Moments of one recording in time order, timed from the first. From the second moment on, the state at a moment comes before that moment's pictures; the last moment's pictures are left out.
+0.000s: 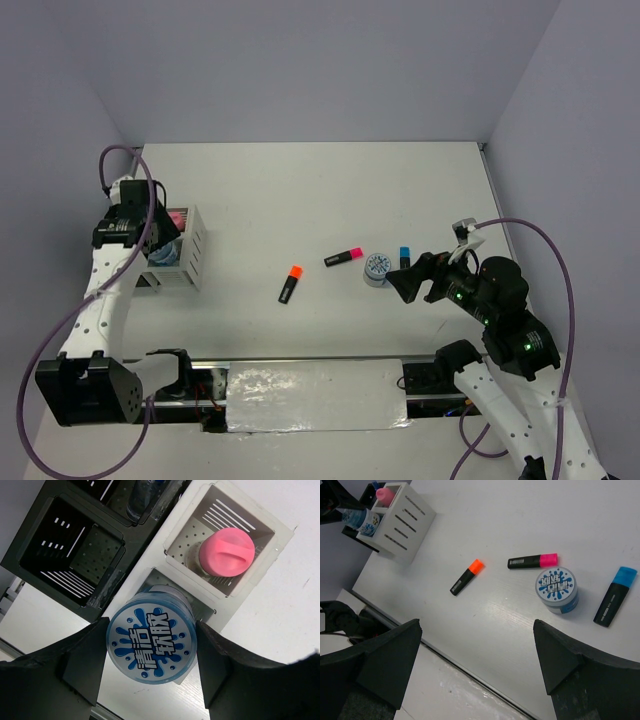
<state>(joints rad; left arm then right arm) 0.07 1.14 1.09 -0.84 -0.40 -0.47 0.34 0.41 0.79 -0.68 -0.28 0.41</state>
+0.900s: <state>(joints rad) 0.09 1.18 1.11 -0.83 -0.37 -0.45 0.34 0.40 0.79 -0.68 -0.28 0.41</state>
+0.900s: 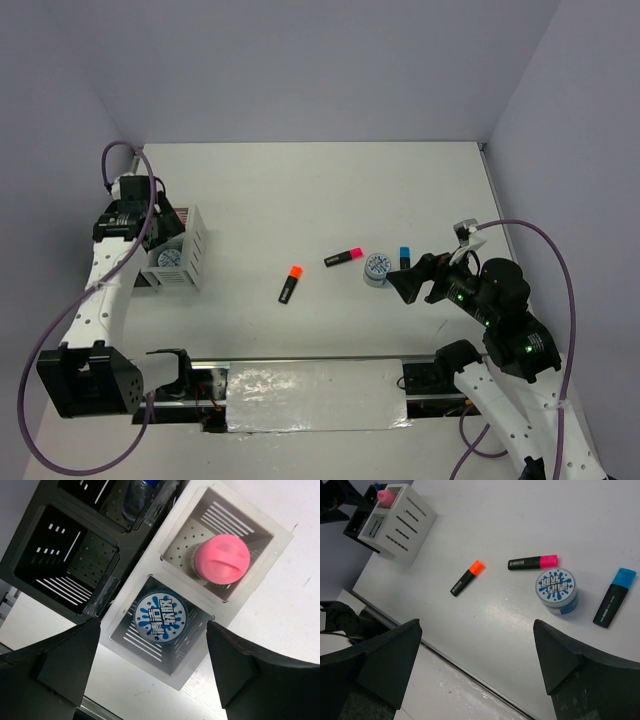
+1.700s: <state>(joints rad) -0.97 1.64 1.20 -0.26 -0.28 -0.45 0.34 0.38 1.06 -0.94 0.30 0.52</state>
